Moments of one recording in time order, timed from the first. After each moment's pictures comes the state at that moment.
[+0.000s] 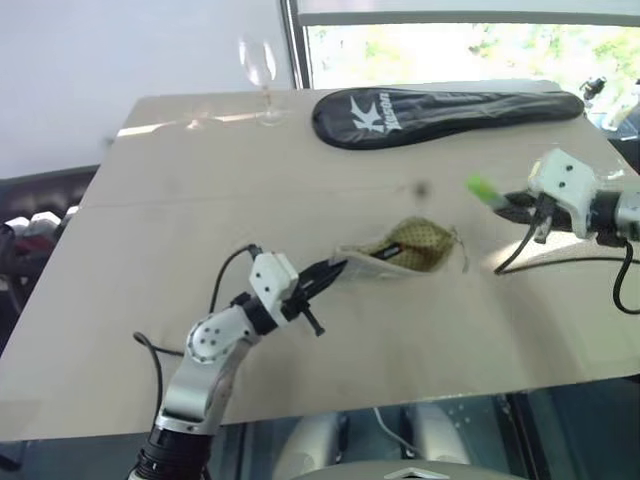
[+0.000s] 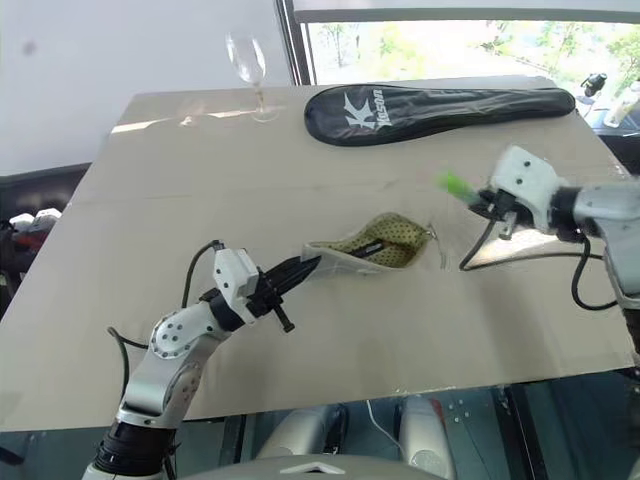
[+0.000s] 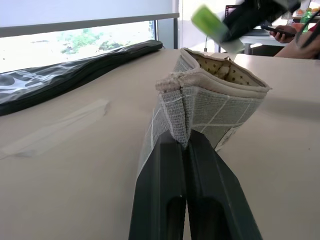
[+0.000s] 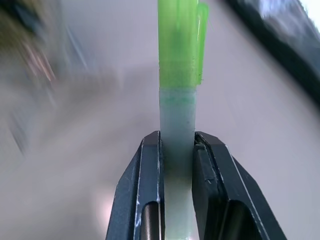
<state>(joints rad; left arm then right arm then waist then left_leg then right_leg) -0.01 0.40 -0.08 -0.30 -0.34 0.01 -0.73 -0.48 -0.98 0.03 -0.07 0.09 0.52 1.01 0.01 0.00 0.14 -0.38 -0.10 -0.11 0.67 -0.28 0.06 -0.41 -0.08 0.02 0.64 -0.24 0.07</state>
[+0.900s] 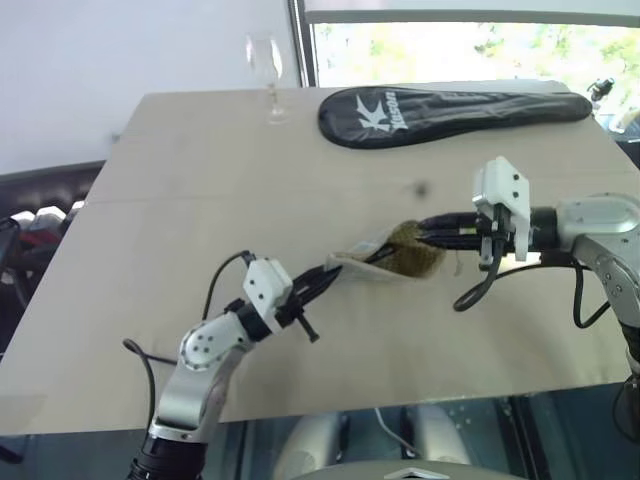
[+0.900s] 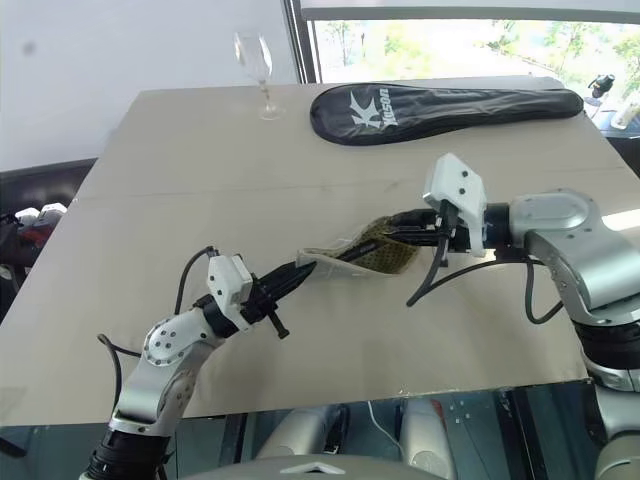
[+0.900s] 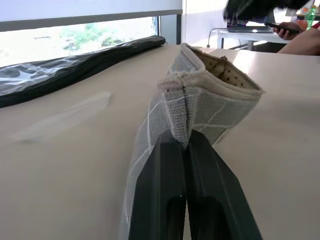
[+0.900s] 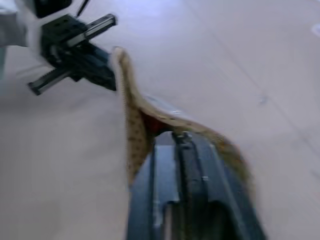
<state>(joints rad) 0.01 0.40 -0.08 -0.31 -0.34 0.01 -0.75 -0.57 -0.78 0.10 -0.40 0.49 0.76 1.08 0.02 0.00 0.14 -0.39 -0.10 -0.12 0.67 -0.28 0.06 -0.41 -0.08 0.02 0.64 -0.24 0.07</state>
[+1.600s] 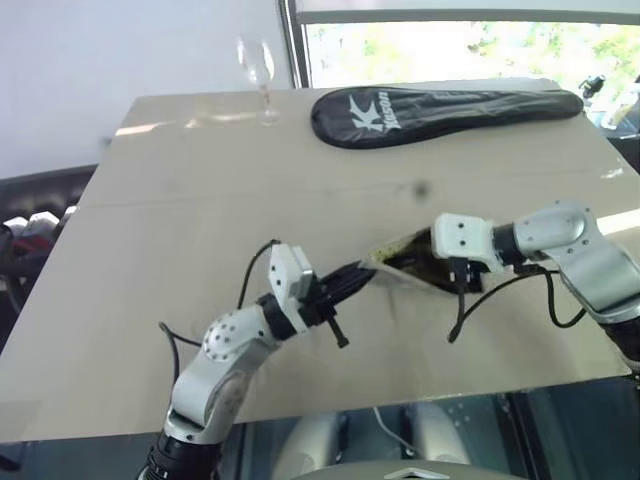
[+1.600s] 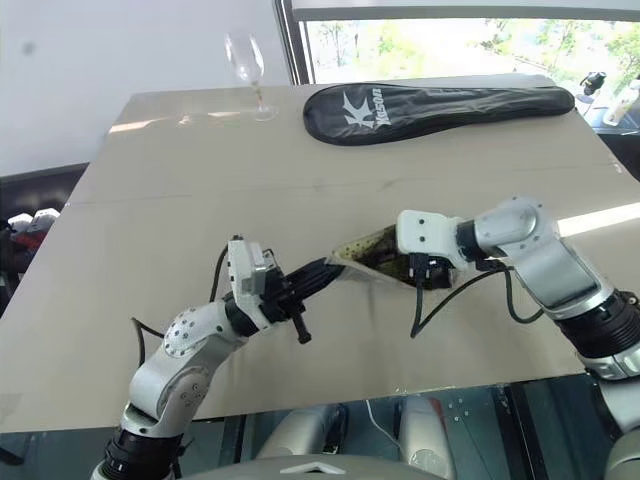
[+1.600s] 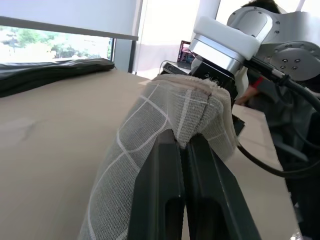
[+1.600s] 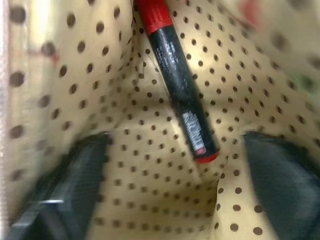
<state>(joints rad) -0.02 0.33 -0.14 -0.49 -0.57 0.31 -0.71 -0.65 -0.88 0.38 -0.31 0.12 0.51 1.22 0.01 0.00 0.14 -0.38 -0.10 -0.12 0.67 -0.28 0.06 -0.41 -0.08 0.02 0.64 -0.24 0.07</state>
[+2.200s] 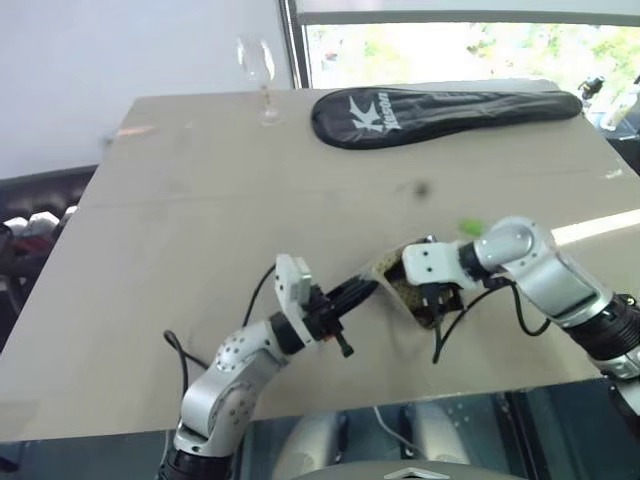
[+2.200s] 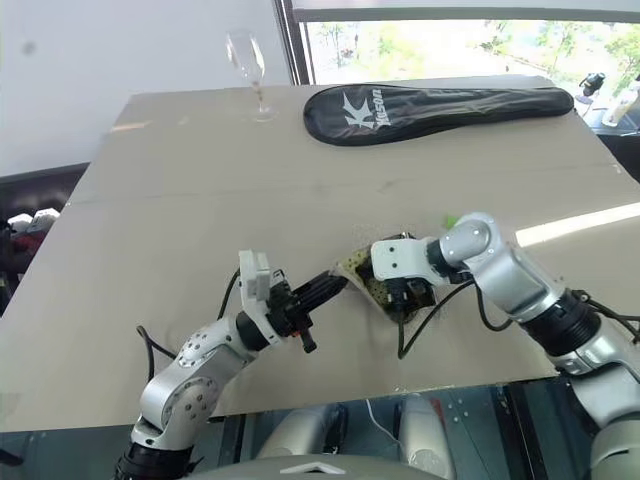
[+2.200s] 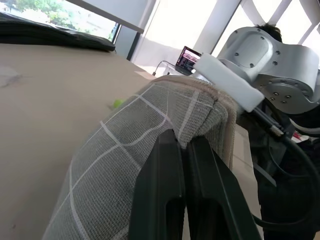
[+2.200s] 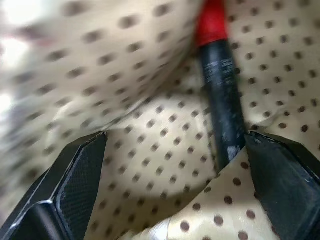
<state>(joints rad) 0.06 0.29 -0.15 -0.45 -0.64 0.37 -0.70 -0.69 -0.73 0.57 -0.16 -0.08 0.45 1.22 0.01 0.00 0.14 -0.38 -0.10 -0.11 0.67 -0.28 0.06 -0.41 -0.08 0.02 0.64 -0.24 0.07</state>
